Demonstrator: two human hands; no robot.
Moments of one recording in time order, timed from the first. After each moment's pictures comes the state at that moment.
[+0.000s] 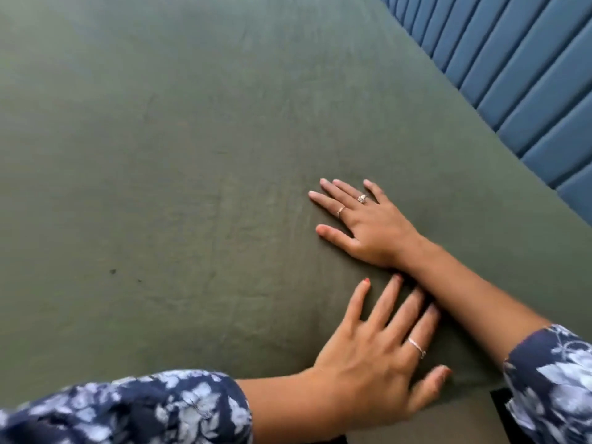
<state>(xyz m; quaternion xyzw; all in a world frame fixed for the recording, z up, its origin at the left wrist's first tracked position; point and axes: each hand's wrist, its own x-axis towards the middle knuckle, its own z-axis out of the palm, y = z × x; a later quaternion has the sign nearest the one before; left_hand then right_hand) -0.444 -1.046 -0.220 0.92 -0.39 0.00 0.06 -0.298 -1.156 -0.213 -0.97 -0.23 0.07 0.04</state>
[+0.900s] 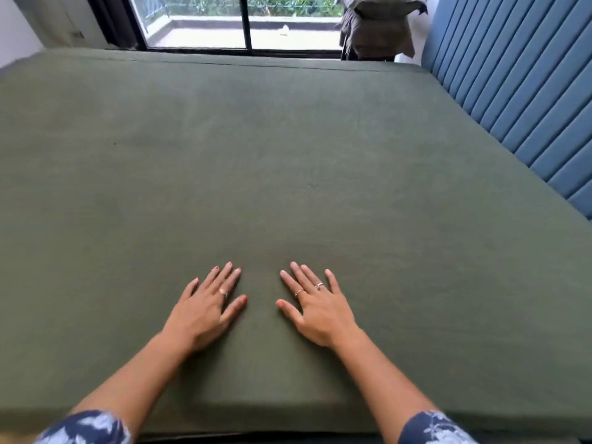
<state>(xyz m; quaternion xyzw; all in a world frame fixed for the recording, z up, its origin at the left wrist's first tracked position) -0.376 -0.550 -0.183 0.99 -0.05 -0.09 0.05 -0.356 -0.784 -0.190 -0.96 -0.21 0.12 0.13</state>
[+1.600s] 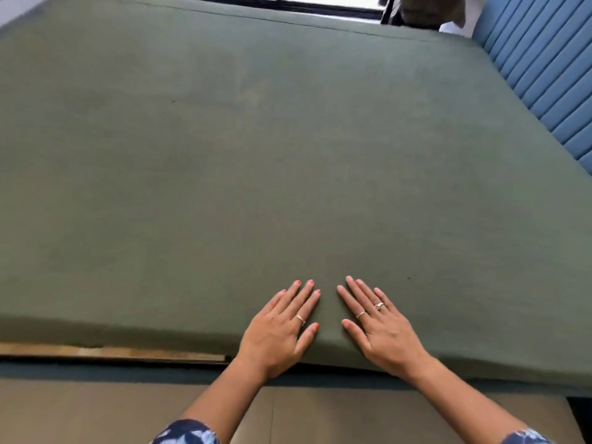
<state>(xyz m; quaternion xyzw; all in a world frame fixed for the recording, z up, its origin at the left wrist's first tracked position) -0.487 -0.525 -0.190 0.97 -0.21 -0.04 0.11 -0.461 -0.760 -0.184 -0.97 -0.24 0.07 0.07</state>
